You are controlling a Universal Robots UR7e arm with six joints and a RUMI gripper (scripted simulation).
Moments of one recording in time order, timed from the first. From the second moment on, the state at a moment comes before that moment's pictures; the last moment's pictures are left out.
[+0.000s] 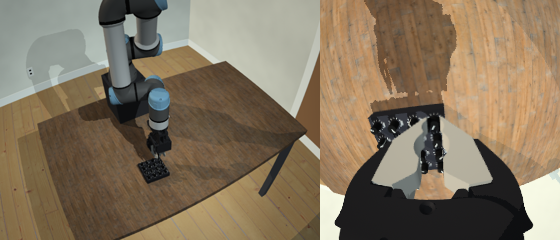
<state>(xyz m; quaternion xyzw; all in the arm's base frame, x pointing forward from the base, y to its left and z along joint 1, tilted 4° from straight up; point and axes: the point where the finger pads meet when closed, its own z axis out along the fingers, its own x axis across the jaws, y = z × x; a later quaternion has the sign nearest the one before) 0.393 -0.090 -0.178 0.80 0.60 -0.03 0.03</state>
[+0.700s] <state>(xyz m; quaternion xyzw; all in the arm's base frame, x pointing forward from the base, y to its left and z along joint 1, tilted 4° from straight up) 0.393 -0.092 -0.178 0.66 0.75 -0.03 0.02</state>
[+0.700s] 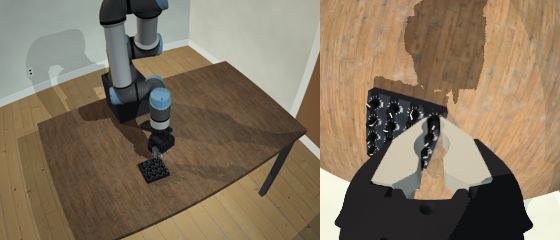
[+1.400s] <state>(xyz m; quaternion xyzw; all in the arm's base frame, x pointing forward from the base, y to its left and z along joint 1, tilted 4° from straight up) 0.395 -0.094 -0.177 0.53 0.85 -0.03 0.02</state>
